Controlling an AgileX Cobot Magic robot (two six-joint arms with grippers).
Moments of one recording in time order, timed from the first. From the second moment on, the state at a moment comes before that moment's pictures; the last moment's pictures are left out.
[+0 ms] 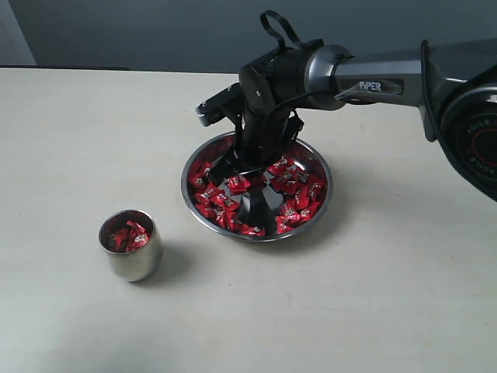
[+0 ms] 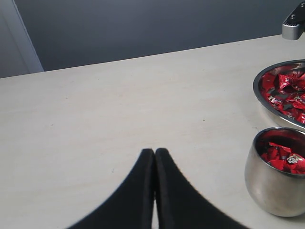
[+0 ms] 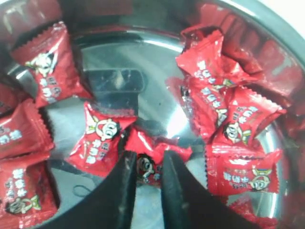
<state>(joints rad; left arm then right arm) -0.03 0.00 0.00 0.14 0.32 -0.06 0.63 2.26 -1.67 -0.10 0.79 -0.02</state>
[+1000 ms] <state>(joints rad) -0.03 0.00 0.00 0.14 0.32 -0.06 0.61 2.19 -1.67 -0.04 0.81 -0.02</state>
